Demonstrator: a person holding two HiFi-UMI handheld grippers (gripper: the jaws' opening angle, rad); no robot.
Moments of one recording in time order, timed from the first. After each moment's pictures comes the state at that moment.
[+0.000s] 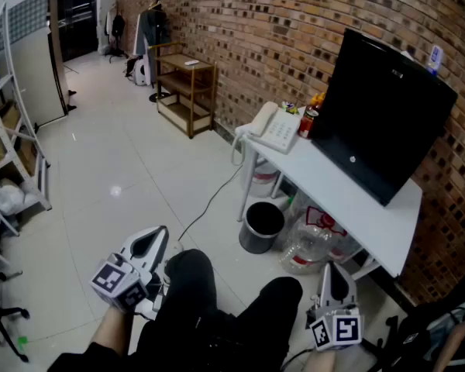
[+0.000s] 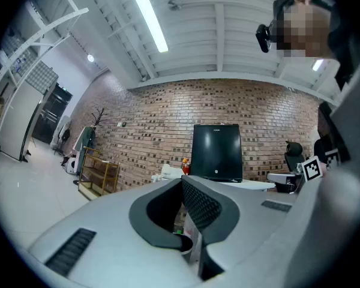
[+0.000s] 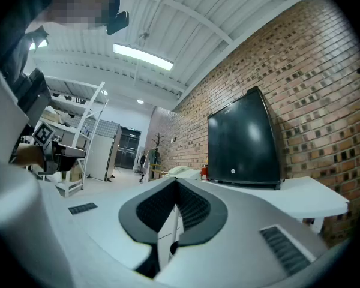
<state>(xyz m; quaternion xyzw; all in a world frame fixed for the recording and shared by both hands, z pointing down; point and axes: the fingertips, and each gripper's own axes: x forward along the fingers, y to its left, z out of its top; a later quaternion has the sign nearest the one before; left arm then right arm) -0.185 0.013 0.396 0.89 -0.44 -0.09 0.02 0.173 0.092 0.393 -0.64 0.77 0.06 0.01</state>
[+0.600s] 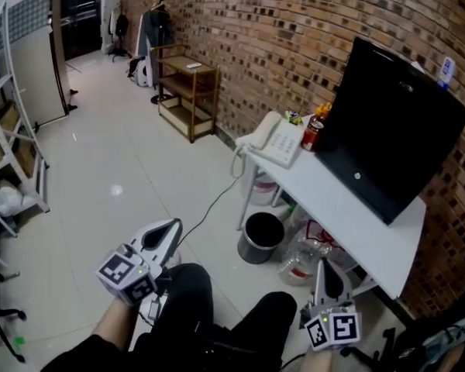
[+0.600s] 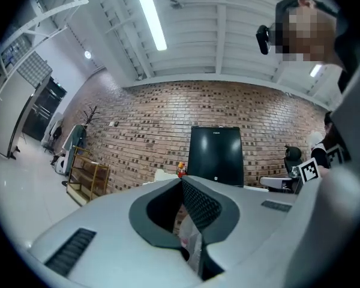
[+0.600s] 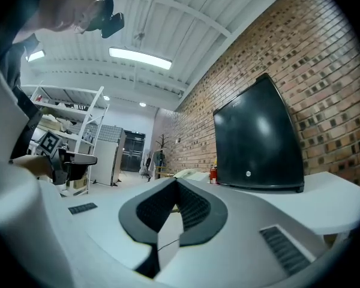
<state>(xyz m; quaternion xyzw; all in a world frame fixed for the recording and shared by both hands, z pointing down) -0.151 -0.048 0.371 0.91 -0.41 -0.10 0.02 0.152 0.030 0.375 -0.61 0.79 0.04 0.02</state>
